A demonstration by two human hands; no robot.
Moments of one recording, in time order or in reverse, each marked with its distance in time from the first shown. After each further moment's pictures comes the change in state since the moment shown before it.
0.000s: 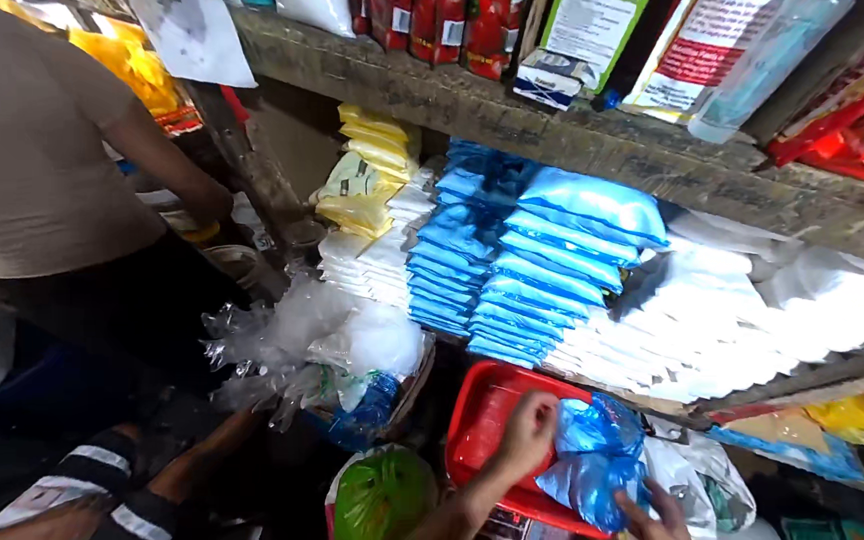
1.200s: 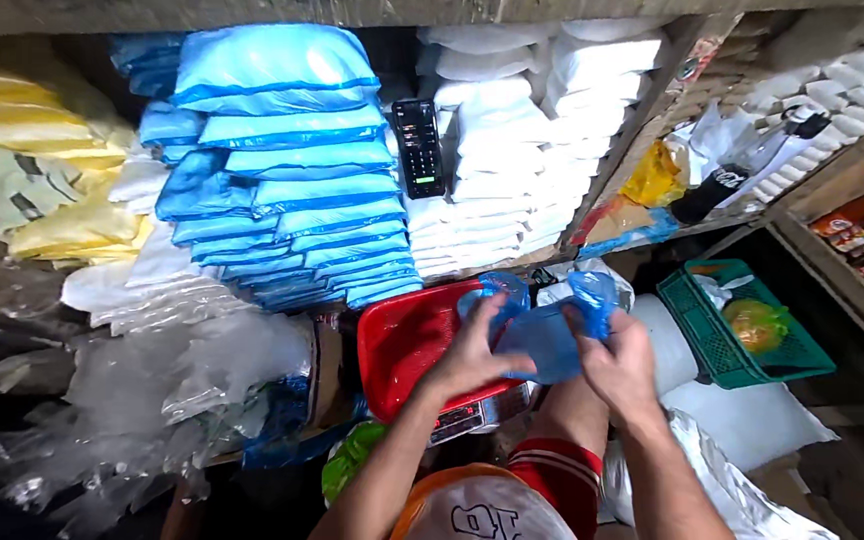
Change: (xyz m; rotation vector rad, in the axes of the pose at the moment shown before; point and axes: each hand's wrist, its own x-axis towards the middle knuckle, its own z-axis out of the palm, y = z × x) left_hand -0.019 0.056 0.056 0.066 -0.585 0.252; right_hand -0.087 -0.087 -0.046 -0.126 0.435 -0.617
